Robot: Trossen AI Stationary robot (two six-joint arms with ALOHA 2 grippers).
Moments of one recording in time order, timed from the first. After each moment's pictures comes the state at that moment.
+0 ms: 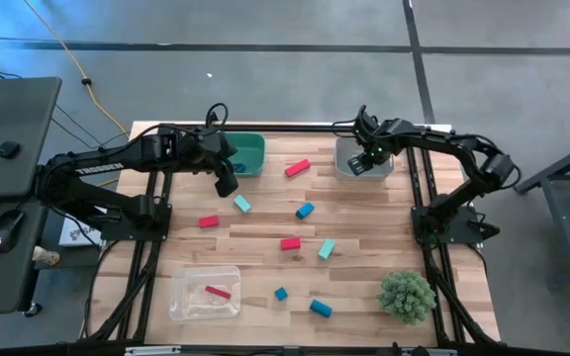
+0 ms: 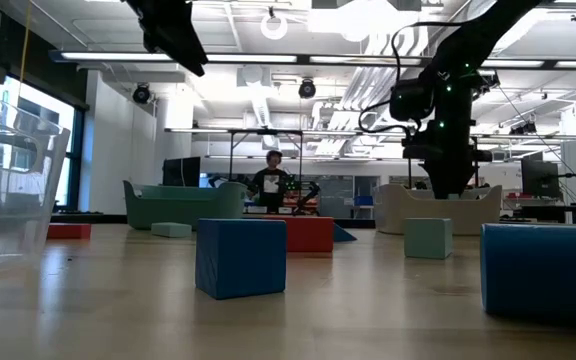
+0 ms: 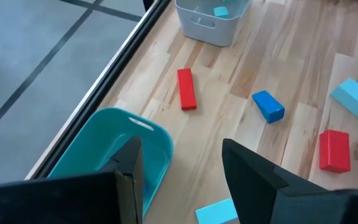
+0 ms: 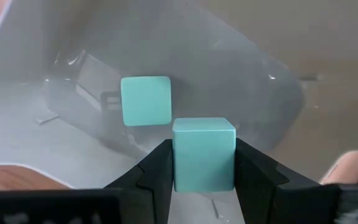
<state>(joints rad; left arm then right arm) 0.33 1.14 1.14 -0.78 -0.25 -0.08 -0.74 1.53 0.95 -0.81 0.09 0.28</state>
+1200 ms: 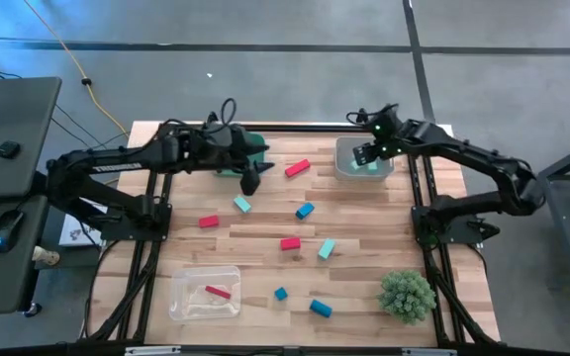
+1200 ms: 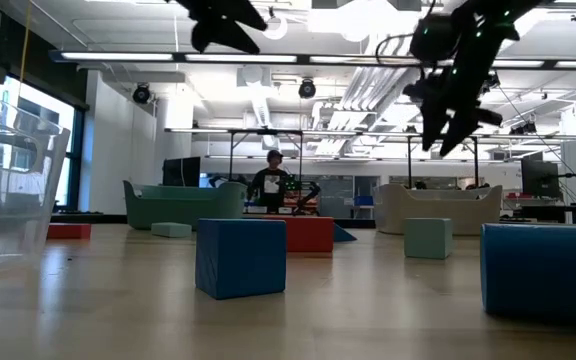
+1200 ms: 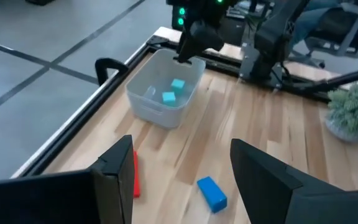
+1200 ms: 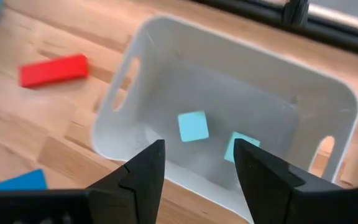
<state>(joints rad) 0.31 1.26 1.14 -0.35 -0.11 -0.14 -0.67 1.20 0.95 -0.80 0.10 0.49</state>
